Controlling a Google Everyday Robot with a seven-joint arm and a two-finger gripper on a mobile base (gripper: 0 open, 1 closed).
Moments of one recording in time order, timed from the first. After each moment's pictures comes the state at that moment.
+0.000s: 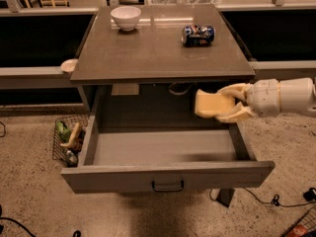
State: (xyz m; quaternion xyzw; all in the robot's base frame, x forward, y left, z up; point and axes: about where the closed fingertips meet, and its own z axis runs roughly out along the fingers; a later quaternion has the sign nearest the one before) arm 0.576 -0.189 0.797 -0.61 0.60 0.18 0.49
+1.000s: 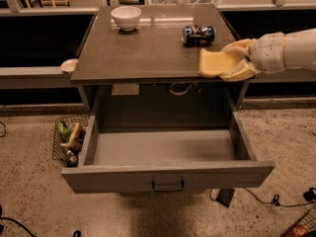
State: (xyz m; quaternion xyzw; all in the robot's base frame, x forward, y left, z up) arm 0.654 -0.200 0.889 -0.64 0.56 0.08 0.52
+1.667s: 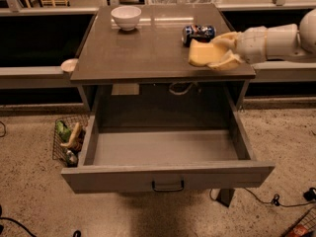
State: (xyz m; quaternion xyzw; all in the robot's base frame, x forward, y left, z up) arm 0.713 -0.183 0.882 -0.62 0.55 0.11 0.54
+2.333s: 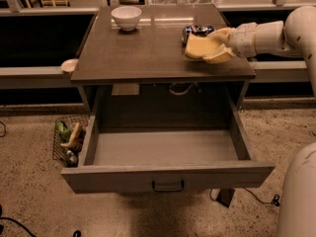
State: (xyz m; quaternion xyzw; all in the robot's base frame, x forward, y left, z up) arm 0.769 -0.182 0.873 -0.60 0.58 0.11 0.55
